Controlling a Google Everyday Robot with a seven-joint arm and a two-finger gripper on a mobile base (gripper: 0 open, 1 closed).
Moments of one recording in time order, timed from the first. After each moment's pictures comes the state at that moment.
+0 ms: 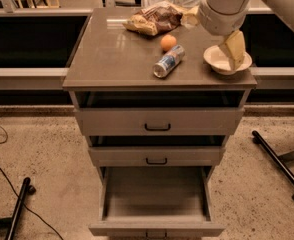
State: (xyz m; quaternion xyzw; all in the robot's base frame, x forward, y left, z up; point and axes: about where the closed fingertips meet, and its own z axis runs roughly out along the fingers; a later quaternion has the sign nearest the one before) arm 0.637 -0.173 0.939 -0.87 0.44 -0.21 0.08
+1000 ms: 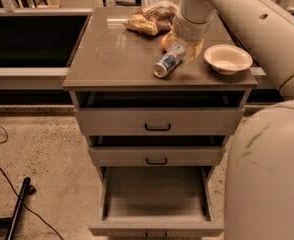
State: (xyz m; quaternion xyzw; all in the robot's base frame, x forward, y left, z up) arm 0.723 -0.117 0.872 -0.94 0.29 -0.14 0.11
